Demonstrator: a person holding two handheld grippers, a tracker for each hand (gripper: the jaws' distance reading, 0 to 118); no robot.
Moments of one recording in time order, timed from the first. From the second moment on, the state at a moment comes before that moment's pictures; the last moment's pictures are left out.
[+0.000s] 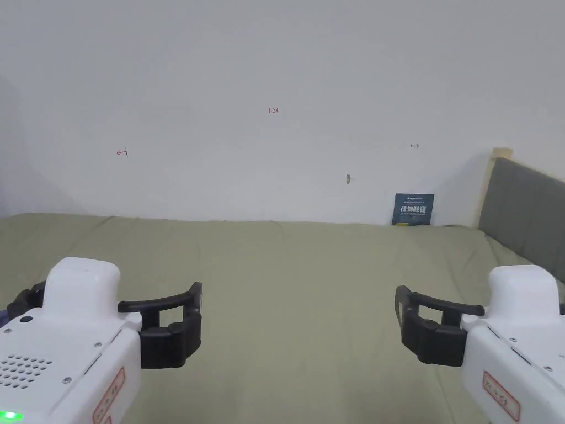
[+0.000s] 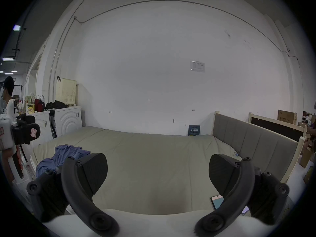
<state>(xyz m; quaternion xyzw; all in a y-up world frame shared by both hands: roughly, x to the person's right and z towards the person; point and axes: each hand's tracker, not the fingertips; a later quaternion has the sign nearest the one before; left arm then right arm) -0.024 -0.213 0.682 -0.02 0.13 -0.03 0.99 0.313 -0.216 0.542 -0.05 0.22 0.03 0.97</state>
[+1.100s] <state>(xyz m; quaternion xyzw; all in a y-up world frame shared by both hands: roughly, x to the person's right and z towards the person) -0.105 -0.173 0.792 -0.04 0.36 -0.02 0.93 0.202 -0.197 0.576 -0.06 0.32 0.02 0.94</state>
